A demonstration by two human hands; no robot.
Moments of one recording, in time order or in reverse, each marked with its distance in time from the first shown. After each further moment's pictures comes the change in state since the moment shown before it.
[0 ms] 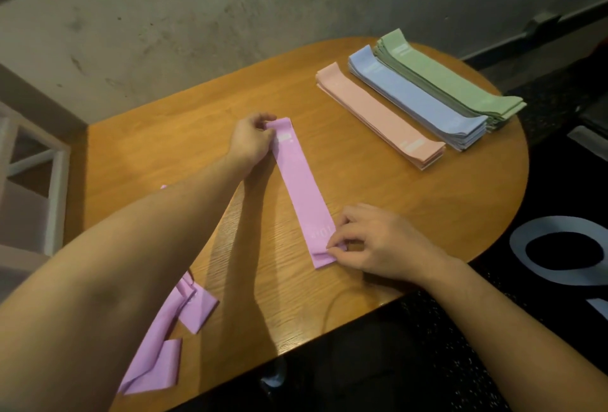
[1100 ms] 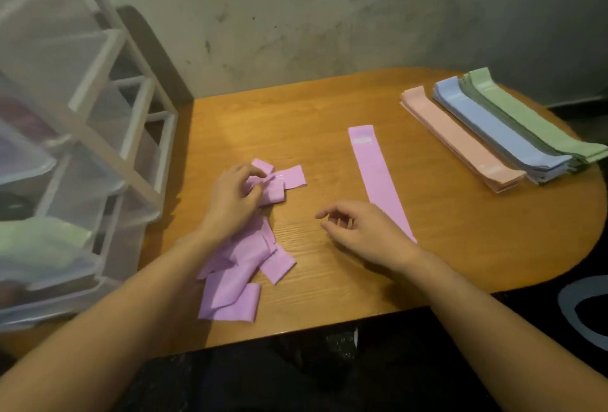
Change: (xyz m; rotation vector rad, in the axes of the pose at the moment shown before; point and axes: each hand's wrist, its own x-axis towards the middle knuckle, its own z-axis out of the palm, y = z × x) left_hand -0.159 -0.128 -0.147 0.259 0.253 0.380; right_hand 0.068 -0.093 0.067 0.270 -0.022 0.062
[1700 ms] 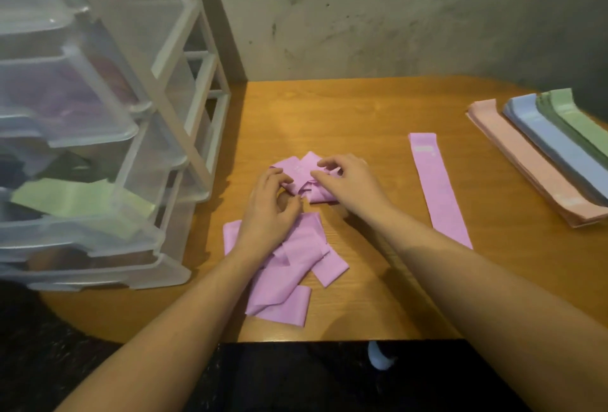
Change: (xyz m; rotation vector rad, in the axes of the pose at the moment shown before) left_hand -0.042 -0.026 -0.003 -0.119 0.172 -0.097; right_hand 0.133 -0.027 0.075 -0.095 0.146 0.047
